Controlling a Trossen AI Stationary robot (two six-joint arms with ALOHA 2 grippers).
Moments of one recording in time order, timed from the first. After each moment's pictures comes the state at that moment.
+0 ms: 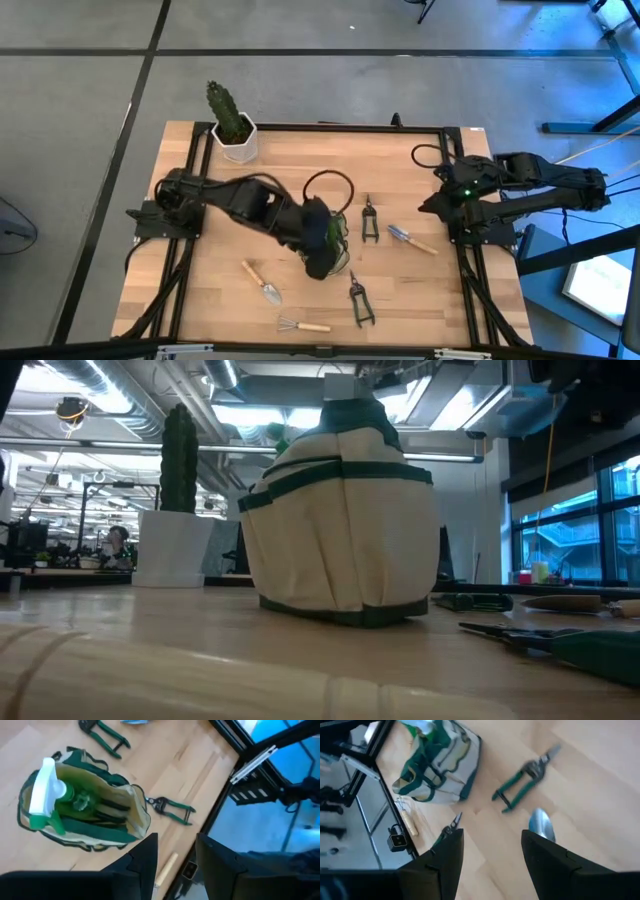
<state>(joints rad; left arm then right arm) -0.34 1.93 2.31 -1.33 -0.12 -1.01 0.04 0.72 0.97 -1.10 -0.08 0.93</state>
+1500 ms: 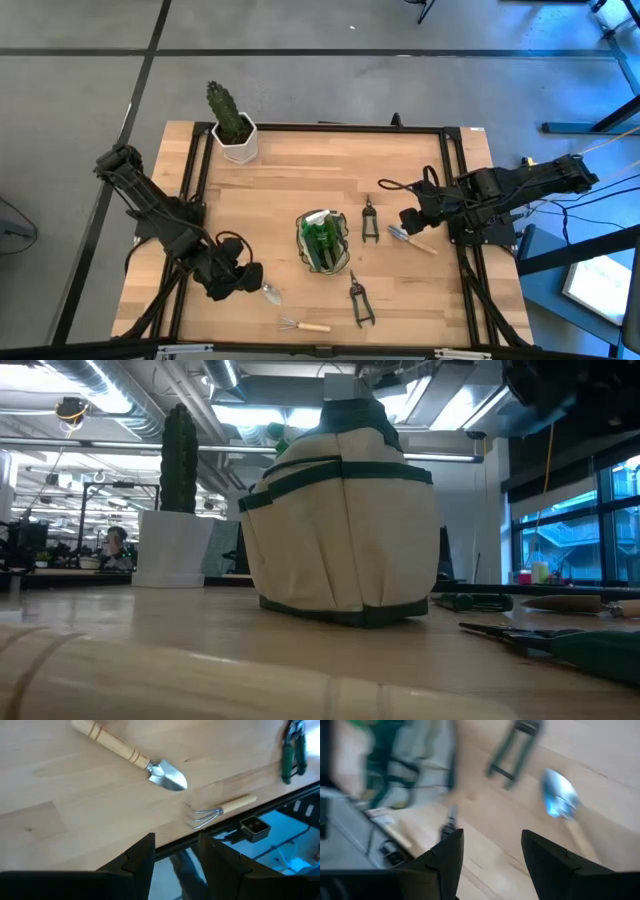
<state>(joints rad) -0.75 1.34 1.07 -0.83 -0.12 -2.13 0.26 1.00 0.97 -1.05 0.02 1.38</state>
